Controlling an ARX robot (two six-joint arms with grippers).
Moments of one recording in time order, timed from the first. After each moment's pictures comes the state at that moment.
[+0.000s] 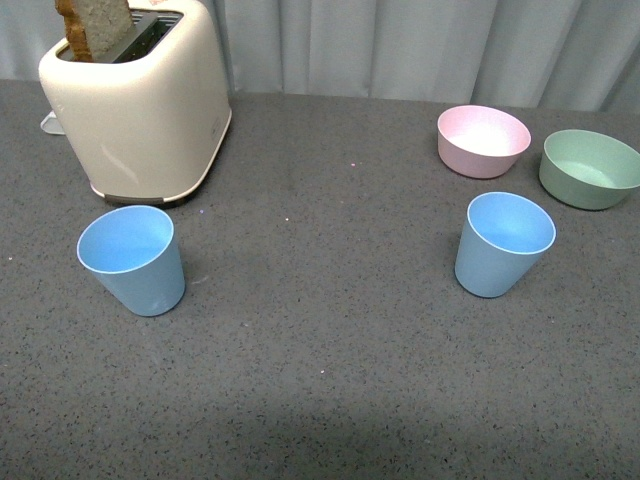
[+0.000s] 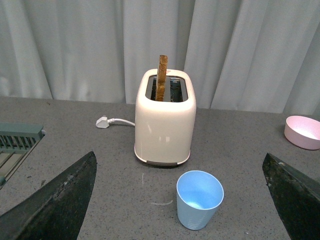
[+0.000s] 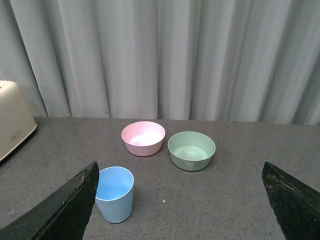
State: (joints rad) left arm 0.00 0.00 0.02 0.00 0.00 0.00; right arm 0.00 0.00 0.00 0.00 0.00 0.00
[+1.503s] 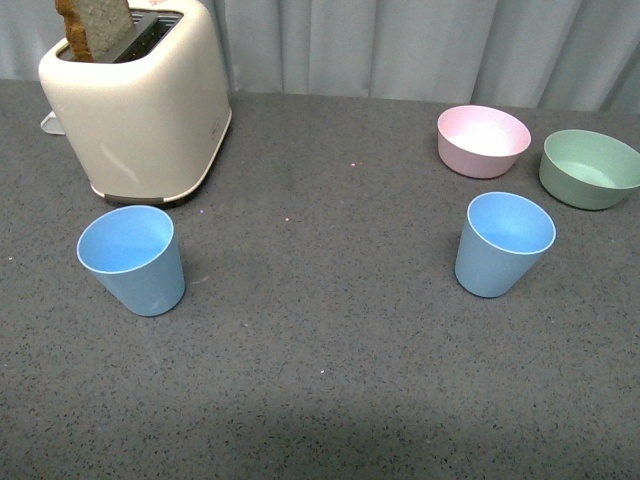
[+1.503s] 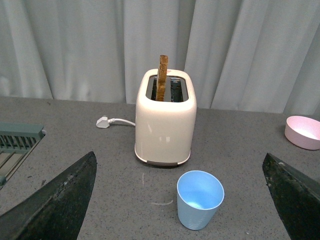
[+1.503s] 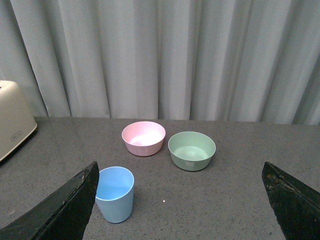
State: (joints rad) left arm 0.00 0.00 0.02 0.00 0.00 0.00; right arm 0.00 0.00 0.00 0.00 0.00 0.00
